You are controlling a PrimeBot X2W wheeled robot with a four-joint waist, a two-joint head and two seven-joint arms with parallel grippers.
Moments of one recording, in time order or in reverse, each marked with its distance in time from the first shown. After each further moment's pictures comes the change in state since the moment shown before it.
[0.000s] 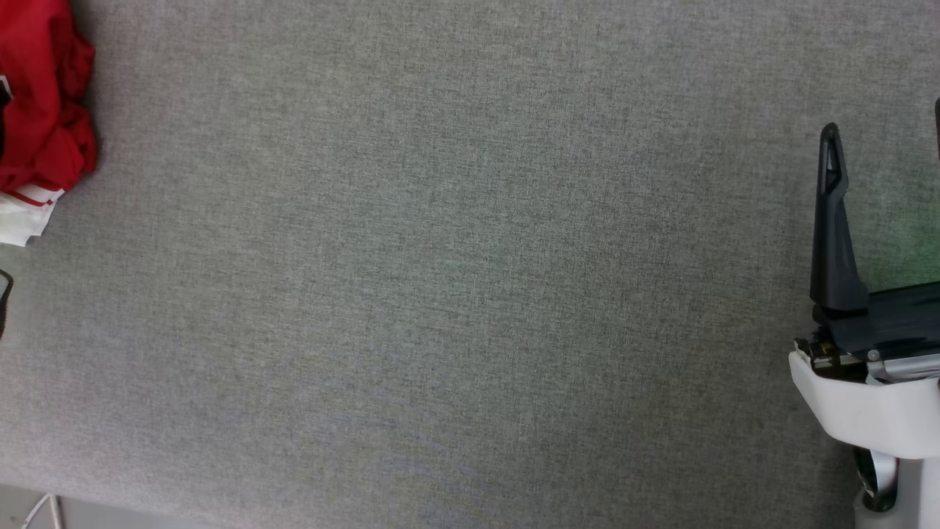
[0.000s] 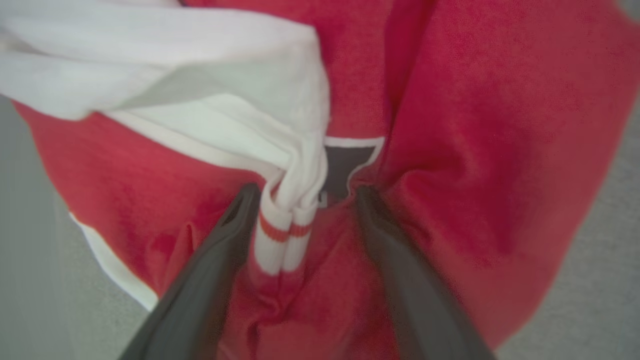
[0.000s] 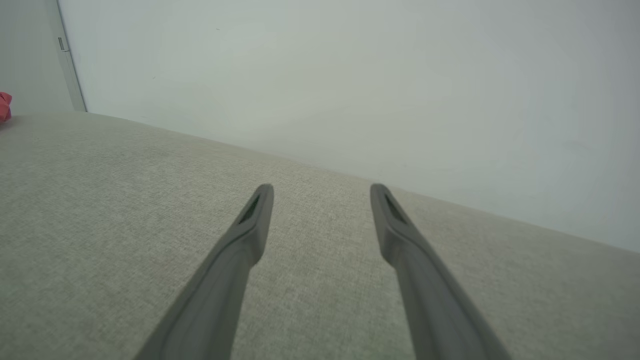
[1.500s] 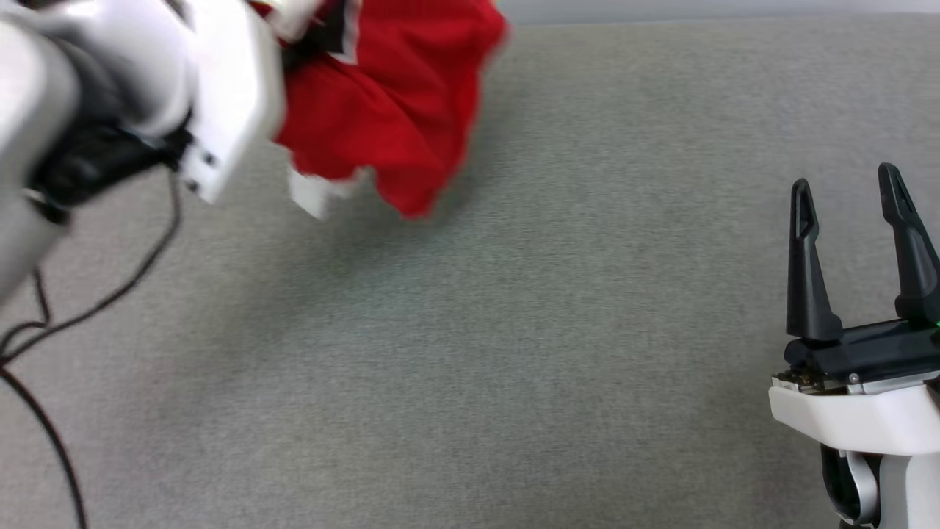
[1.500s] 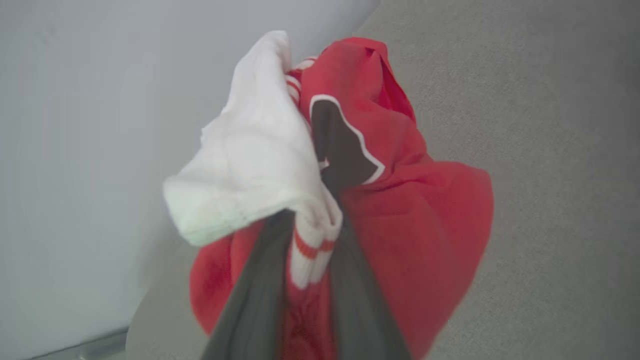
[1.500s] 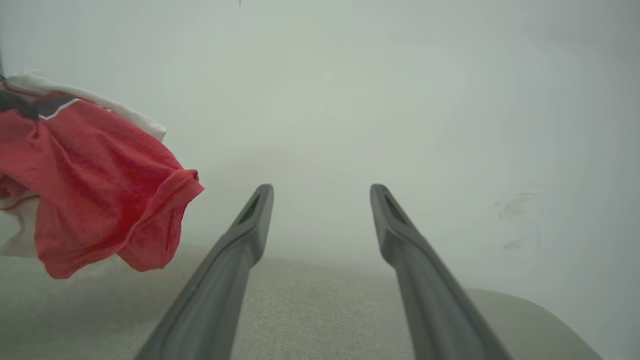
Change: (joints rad) left arm -0.377 -0.015 -0.592 -0.574 0.058 0.000 -0.108; right arm 0.069 -0.001 -0.001 0.128 0.218 0.000 0.000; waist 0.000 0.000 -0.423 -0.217
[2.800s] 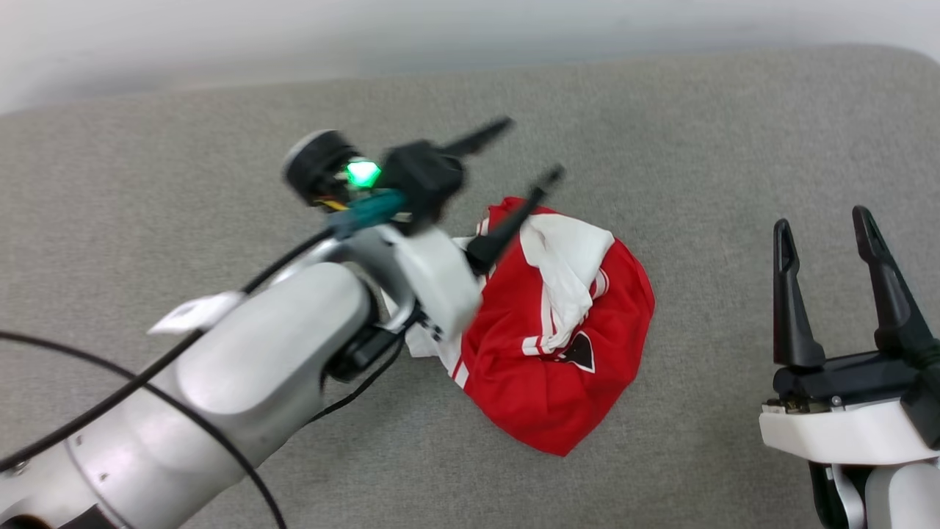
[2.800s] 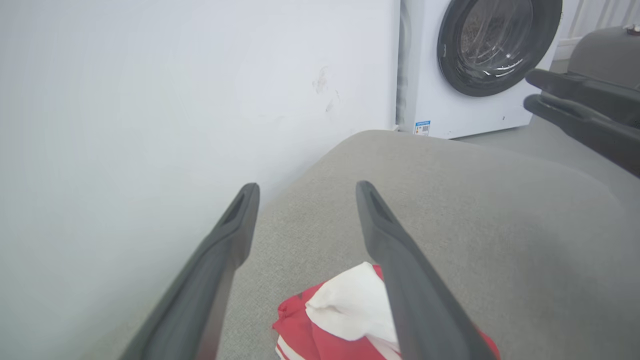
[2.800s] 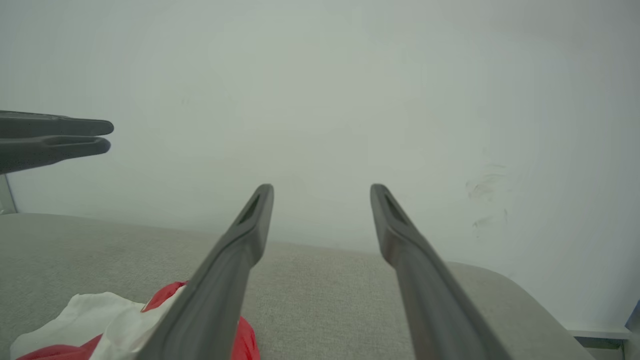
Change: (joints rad) left arm 0.418 -0.370 0.018 0.094 0.243 0.166 -0.758; right arm 0.048 0.000 -0.006 0.066 0.006 0.000 0.000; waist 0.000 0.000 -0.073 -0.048
